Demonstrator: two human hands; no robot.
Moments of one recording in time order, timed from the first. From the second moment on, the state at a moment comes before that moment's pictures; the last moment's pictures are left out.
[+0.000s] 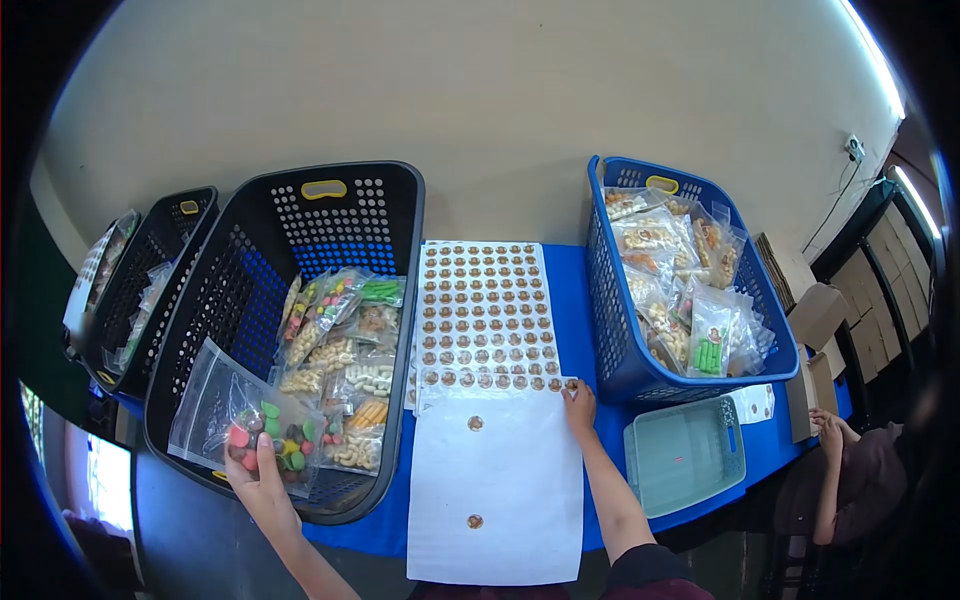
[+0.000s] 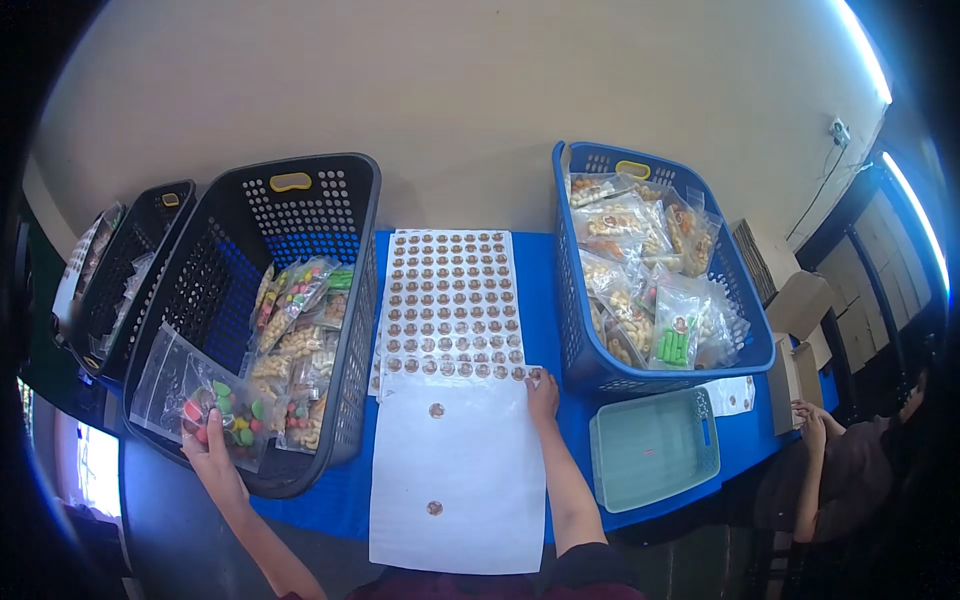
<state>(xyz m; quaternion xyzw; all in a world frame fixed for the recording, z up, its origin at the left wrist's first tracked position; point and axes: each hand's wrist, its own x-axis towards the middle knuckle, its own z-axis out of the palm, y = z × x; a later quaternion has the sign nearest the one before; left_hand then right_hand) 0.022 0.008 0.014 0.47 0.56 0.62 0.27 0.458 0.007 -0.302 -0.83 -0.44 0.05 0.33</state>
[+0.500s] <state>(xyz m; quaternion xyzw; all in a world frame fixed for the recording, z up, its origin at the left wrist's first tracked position) 0.022 0.009 0.012 0.41 0.53 0.68 0.29 0.454 0.018 -0.295 -0.88 -0.42 0.02 0.21</state>
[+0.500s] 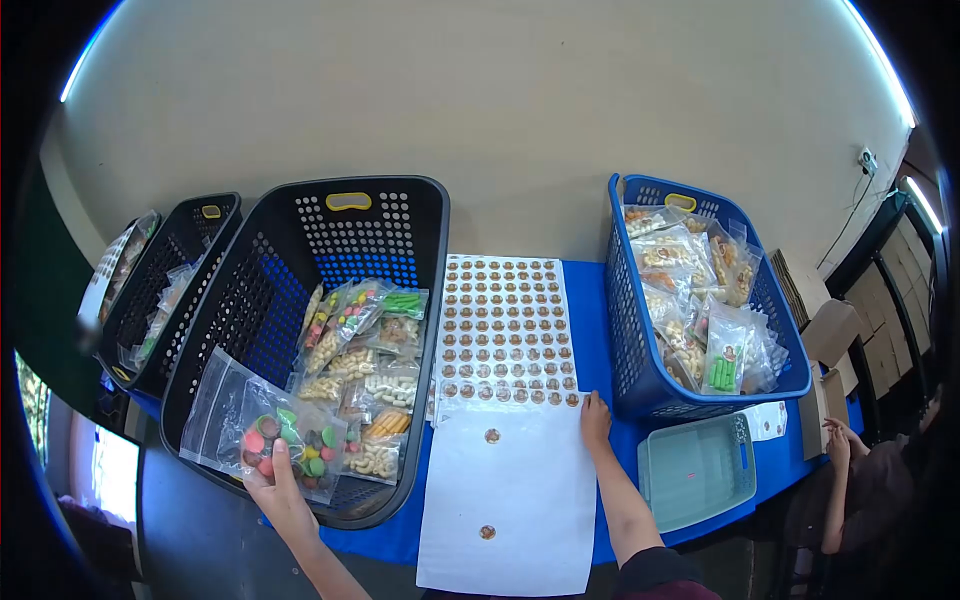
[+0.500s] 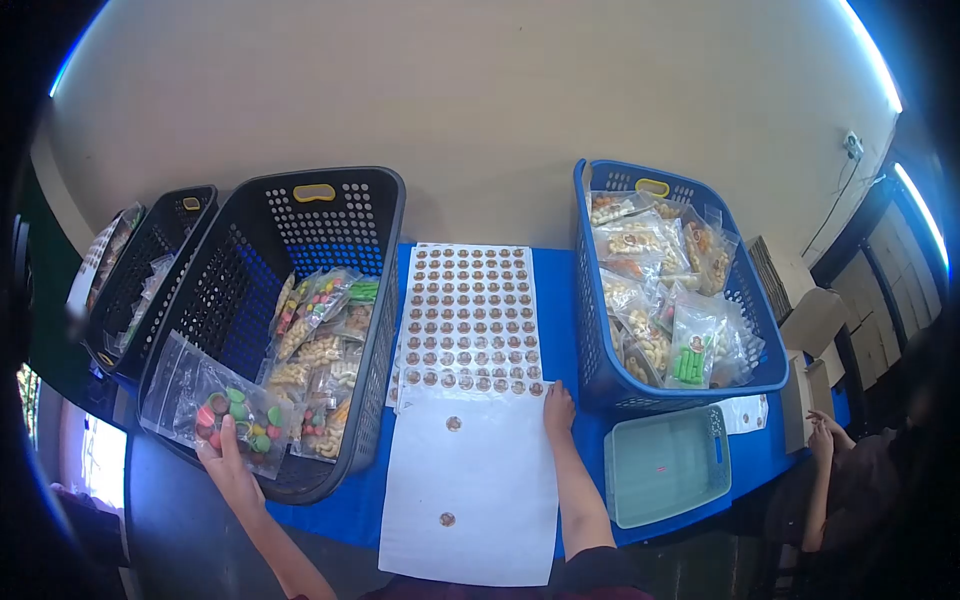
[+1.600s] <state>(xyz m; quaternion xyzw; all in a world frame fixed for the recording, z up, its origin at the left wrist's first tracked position) 0.017 0.009 0.014 0.45 0.56 0.64 0.28 0.456 -0.011 -0.343 -0.78 -0.30 0.09 0.54</state>
